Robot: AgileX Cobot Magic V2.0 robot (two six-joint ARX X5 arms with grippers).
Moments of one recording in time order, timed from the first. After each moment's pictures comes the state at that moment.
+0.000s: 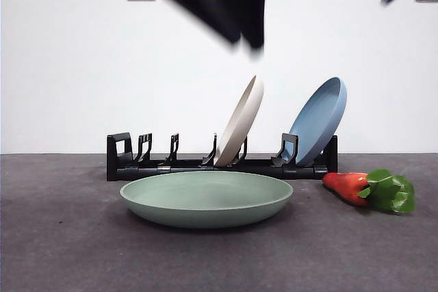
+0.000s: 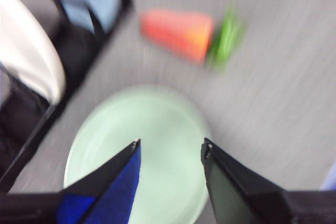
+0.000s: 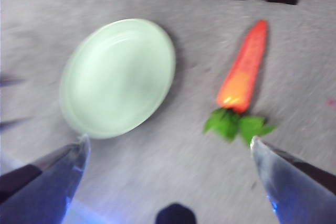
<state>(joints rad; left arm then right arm) -1.05 1.39 1.21 -0.53 -0.30 0.09 0.09 1.08 1.00 -0.81 -0.47 -0.08</state>
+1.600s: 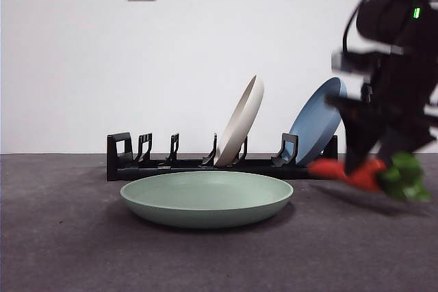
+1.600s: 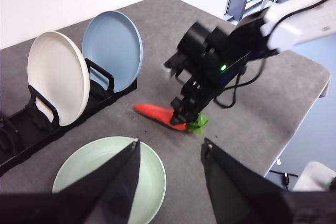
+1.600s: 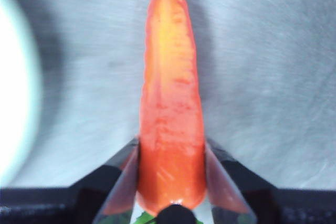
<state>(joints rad) -1.06 0.92 1.21 -0.68 -0.23 -0.19 0.27 1.61 1.00 -0.49 -0.16 -0.01</state>
